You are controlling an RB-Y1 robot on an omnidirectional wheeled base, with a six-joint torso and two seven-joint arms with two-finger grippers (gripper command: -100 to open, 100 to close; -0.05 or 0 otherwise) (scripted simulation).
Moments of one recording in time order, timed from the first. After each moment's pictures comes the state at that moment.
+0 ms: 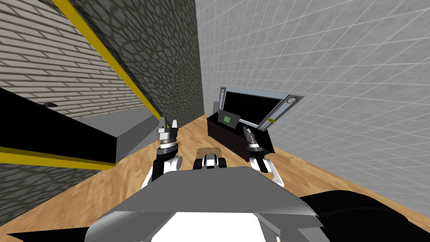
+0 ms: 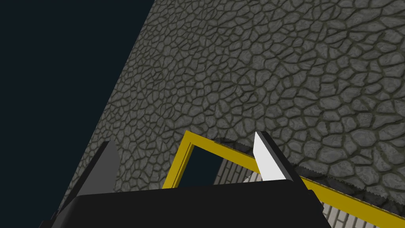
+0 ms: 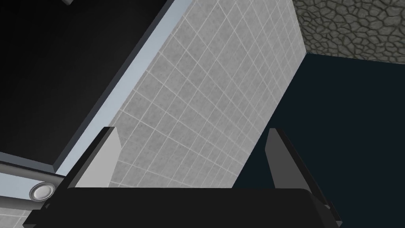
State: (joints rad) left arm 0.51 0.01 -0.05 -2.23 0.03 -0.57 -0.09; right arm 0.51 -0.20 -0.22 -2.03 0.39 -0.45 0.20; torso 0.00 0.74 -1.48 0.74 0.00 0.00
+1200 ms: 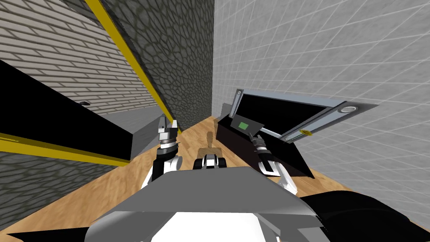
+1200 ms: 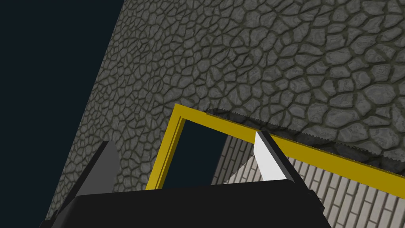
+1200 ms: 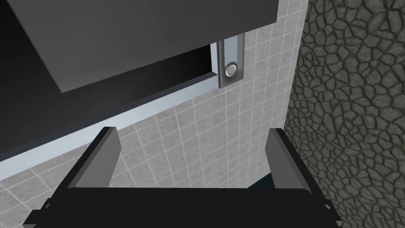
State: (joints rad) left arm 0.51 0.01 -0.05 -2.23 0.03 -0.57 -0.09; right arm 0.49 -0.26 -0.41 -1.84 0.68 -0.31 0.35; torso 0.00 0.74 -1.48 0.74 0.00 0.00
